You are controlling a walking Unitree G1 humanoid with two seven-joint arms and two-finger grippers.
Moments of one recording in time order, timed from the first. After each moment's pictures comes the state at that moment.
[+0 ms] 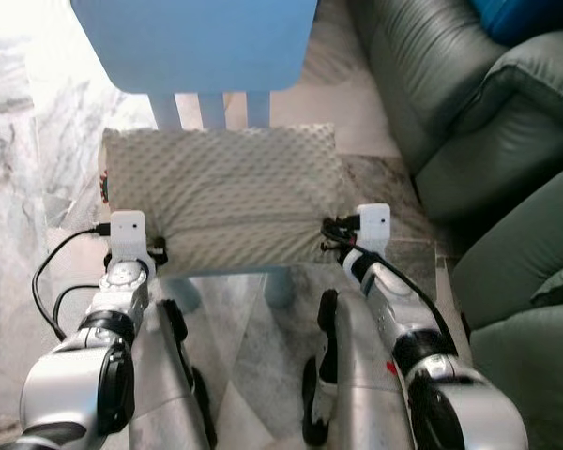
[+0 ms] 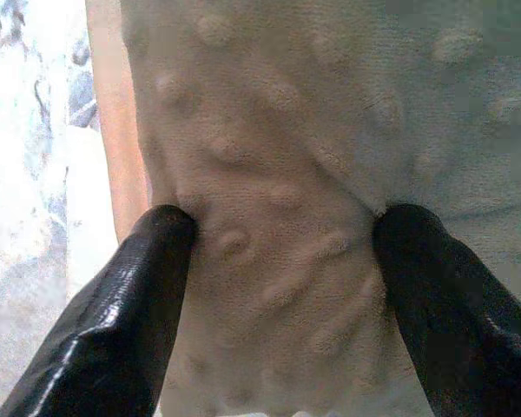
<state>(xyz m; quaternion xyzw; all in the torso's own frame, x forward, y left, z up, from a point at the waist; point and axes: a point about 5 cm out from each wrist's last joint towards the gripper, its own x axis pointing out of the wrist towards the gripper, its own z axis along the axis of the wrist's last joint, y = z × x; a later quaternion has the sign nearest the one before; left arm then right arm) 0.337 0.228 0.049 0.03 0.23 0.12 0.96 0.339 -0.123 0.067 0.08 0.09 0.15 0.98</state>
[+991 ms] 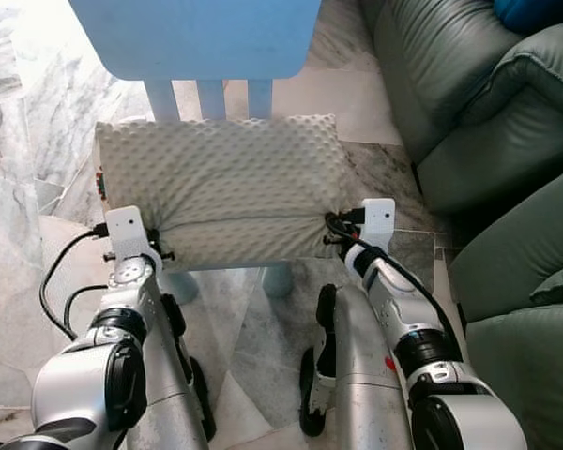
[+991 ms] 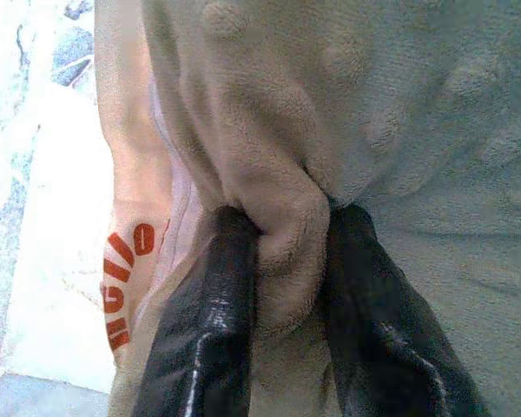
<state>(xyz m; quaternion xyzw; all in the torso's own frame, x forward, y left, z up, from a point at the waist) 0.343 0.218 0.056 -0.05 0.20 0.16 0.97 0.344 -0.122 0.080 0.09 0.09 0.15 0.98</state>
